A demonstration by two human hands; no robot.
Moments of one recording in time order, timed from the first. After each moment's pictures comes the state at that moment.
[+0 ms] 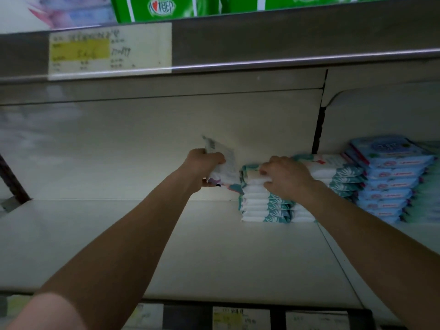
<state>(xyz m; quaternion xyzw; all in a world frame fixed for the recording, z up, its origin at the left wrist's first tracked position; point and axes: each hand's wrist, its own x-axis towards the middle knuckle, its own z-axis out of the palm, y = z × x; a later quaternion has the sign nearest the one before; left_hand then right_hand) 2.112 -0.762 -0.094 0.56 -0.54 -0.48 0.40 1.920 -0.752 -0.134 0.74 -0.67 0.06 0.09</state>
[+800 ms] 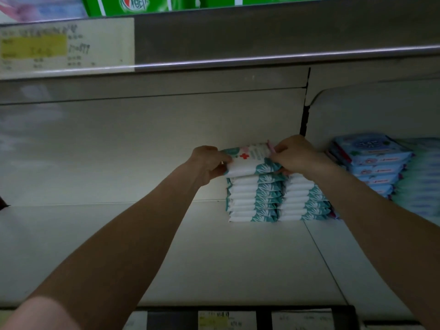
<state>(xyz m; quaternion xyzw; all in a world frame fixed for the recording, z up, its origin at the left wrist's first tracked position) 2.068 -0.787 -0.100 0.52 -0.47 -0.58 0.42 1.883 -0.748 -0.098 0.57 -0.71 0.36 -0.20</state>
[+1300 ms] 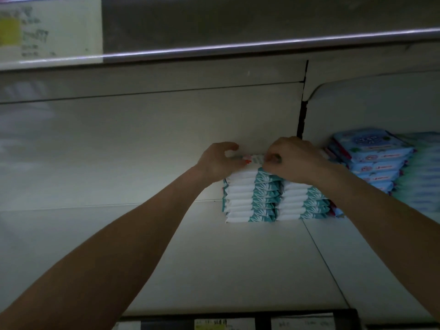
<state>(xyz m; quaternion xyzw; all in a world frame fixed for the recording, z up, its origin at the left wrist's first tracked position) 2.053 -0.801 -0.114 0.50 -0.77 -0.29 0.29 1.869 -0.751 -0.113 0.73 -0.66 0.17 0.07</state>
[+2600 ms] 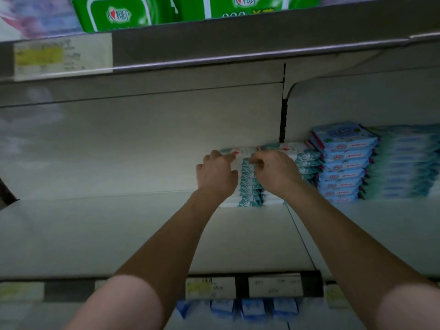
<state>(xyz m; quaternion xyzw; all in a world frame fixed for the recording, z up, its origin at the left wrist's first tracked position) 2.033 -0.725 -0.143 0.56 -0.79 0.02 0.24 1.898 -0.686 -0.135 0.67 -0.67 0.32 0.01</state>
